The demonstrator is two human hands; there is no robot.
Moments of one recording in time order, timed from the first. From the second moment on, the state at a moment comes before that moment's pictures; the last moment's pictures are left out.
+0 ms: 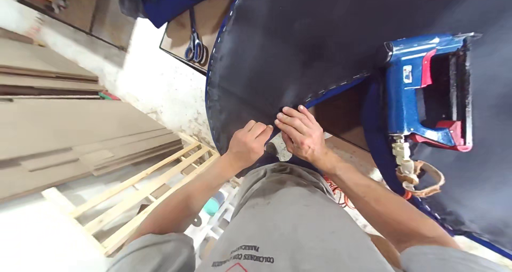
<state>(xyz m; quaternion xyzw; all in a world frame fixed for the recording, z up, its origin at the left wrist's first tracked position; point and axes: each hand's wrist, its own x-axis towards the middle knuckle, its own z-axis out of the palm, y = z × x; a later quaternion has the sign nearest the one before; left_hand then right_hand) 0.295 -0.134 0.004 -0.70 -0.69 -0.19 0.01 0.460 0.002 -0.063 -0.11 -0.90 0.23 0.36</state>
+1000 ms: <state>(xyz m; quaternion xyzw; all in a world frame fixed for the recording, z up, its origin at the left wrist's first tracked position) 0.211 -0.025 0.068 -0.93 -0.26 0.15 -0.20 0.517 0.122 0.055 -0.69 -0.71 0.14 -0.03</state>
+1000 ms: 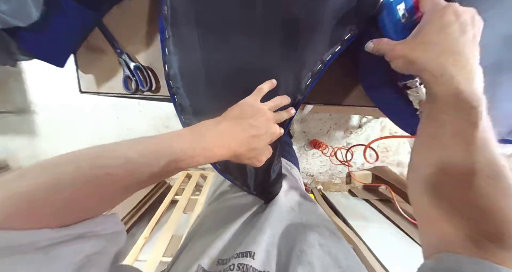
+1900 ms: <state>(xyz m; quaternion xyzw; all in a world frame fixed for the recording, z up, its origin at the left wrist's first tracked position) 0.199 -0.021 0.055 -0.93 -0.26 0.08 -0.25 0.498 -0.056 0.120 -0.54 -0.81 0.23 -0.01</state>
